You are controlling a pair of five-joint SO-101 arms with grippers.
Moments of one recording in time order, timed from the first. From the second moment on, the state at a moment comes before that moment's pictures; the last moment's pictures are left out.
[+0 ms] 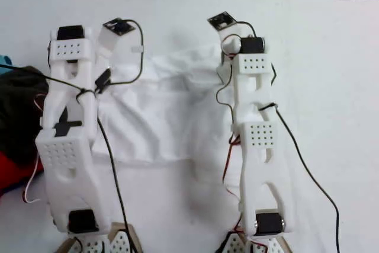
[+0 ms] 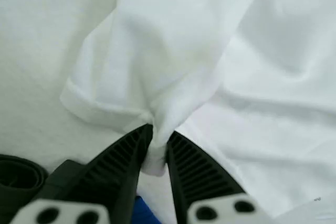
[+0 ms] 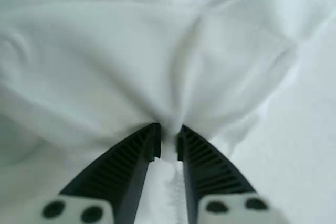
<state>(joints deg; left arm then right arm) -13.4 37.8 -33.5 92.9 -40.1 -7.1 78.5 -93.6 99.9 27.1</state>
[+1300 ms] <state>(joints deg) -12.8 37.8 -37.3 101.1 -40.1 -5.5 41.7 -63.1 100.0 28.0</state>
